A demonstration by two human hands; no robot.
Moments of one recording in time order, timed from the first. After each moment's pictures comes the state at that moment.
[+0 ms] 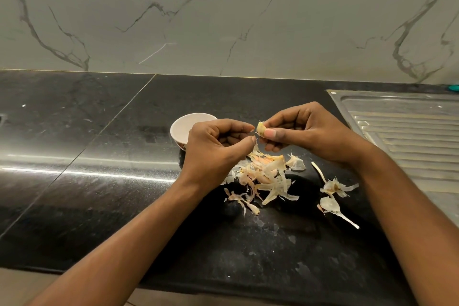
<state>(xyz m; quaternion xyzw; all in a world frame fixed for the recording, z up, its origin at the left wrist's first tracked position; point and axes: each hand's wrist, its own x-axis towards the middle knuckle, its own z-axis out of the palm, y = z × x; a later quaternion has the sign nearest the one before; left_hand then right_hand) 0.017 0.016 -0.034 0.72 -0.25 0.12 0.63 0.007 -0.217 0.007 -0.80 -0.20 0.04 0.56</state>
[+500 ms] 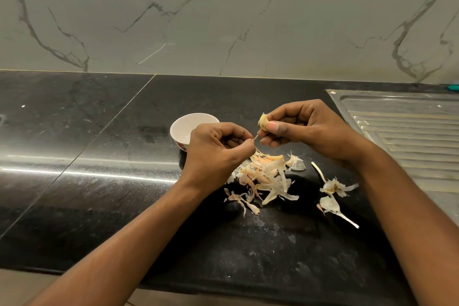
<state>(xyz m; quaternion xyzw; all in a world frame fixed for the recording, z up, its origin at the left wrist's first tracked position) 0.019 0.016 -0.039 0.76 -0.25 0.13 0.58 0.007 -0.217 0.009 -0.78 -0.19 0.03 0.59</state>
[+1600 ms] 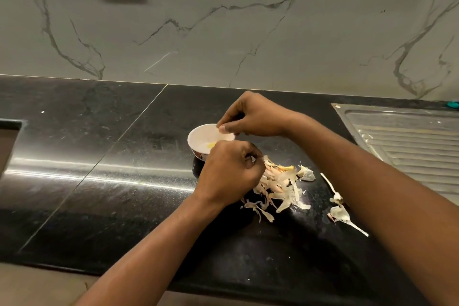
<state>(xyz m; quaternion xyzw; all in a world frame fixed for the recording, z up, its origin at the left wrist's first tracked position) 0.013 0.026 -0.031 0.84 -0.28 0.17 0.44 0.086 -0.116 0.045 -0.92 -0.22 0.03 0.31</state>
